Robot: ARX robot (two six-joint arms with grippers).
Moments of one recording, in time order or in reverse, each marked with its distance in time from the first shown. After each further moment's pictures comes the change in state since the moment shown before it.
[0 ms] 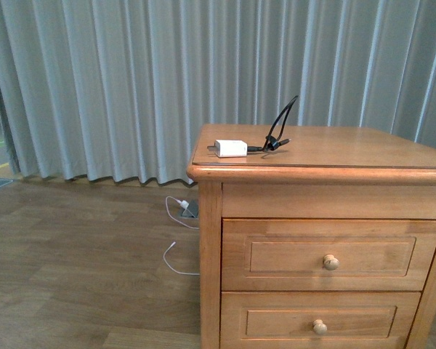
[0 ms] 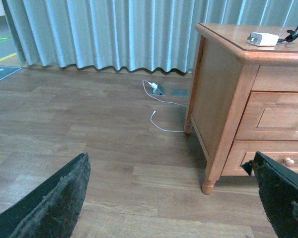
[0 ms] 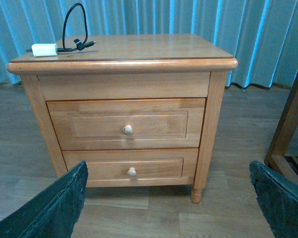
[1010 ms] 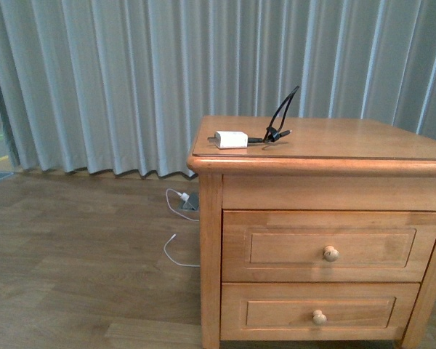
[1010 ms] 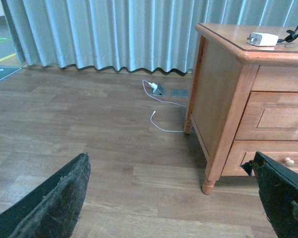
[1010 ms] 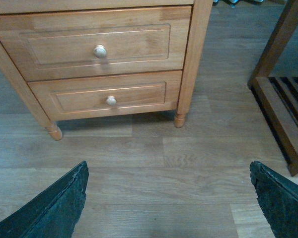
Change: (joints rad) left arm 0.000 0.000 0.000 0.000 0.000 0.000; right arm 0.032 0.261 0.084 -0.168 0.123 0.040
